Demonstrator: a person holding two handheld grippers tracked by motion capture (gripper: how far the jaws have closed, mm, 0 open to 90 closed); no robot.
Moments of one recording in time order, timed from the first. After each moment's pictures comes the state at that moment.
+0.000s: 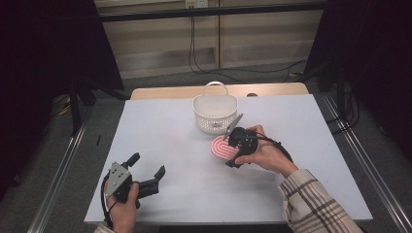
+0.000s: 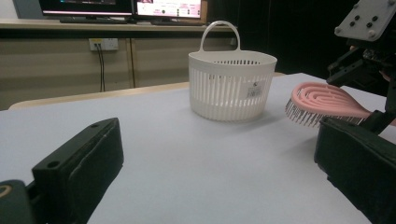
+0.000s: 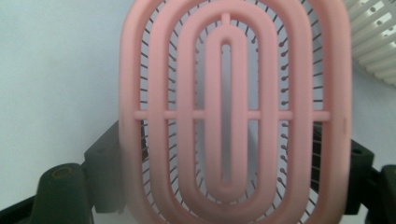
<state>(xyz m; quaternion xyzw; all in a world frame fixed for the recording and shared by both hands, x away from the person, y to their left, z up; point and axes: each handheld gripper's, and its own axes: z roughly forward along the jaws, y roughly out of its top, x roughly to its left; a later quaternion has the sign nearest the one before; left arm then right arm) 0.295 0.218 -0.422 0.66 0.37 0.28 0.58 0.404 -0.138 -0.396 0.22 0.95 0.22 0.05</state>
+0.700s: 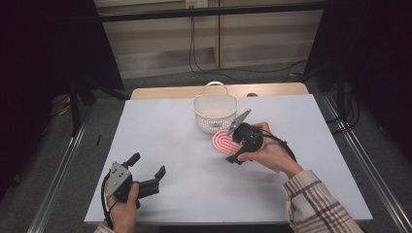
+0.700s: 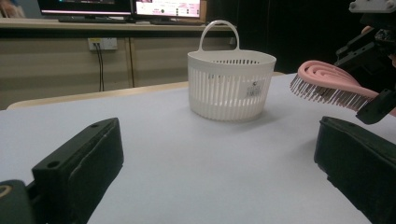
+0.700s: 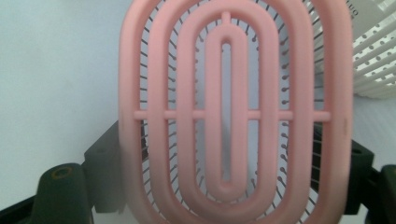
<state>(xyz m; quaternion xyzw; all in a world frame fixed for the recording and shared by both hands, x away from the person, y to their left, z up) 0.295 0.217 -0.422 0.66 0.37 0.28 0.59 0.400 -0.149 -0.379 0.23 0.93 0.26 0.06</state>
